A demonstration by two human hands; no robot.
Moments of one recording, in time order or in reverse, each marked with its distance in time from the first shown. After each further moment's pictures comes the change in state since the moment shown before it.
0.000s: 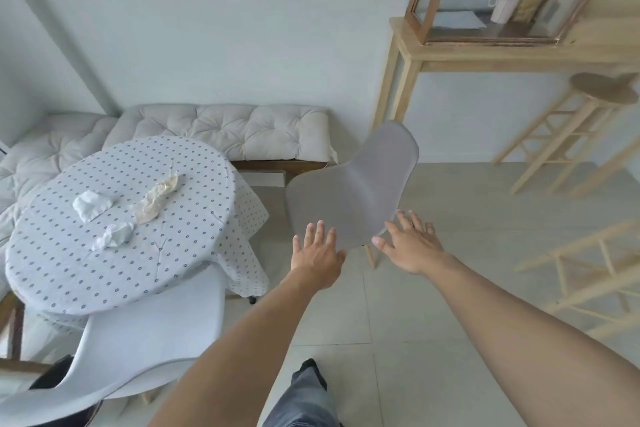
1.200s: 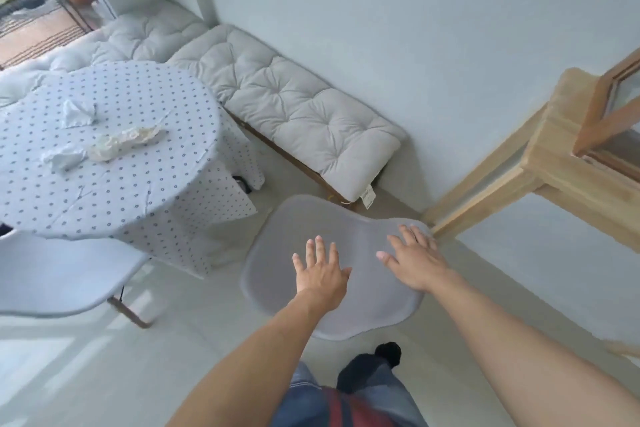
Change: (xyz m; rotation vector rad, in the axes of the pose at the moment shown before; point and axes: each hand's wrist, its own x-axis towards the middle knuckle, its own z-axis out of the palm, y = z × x) left_hand 0.433 0.140 -0.027 -0.344 -0.010 -0.679; right_hand 0.522 0.173 -0.131 -0.373 -0.220 -0.604
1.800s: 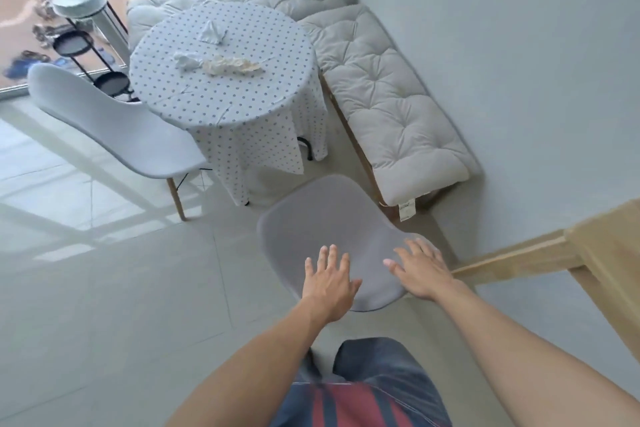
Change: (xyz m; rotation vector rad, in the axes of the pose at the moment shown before) left_hand -0.047 0.110 0.064 -0.230 0.118 -0.303; right_hand 0.037 0.072 -0.003 -0.244 -0.123 -0.375
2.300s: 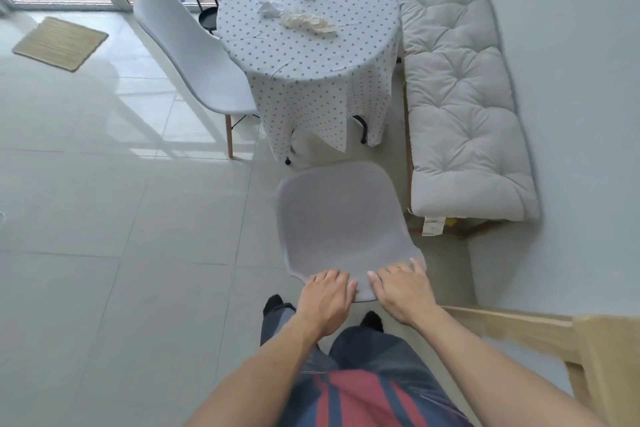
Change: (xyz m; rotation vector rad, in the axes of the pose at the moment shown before) left_hand -0.011 0.104 0.046 -0.254 0.295 -0.281; right_hand 0.031 0.047 0.022 -0.355 0.166 -0.529
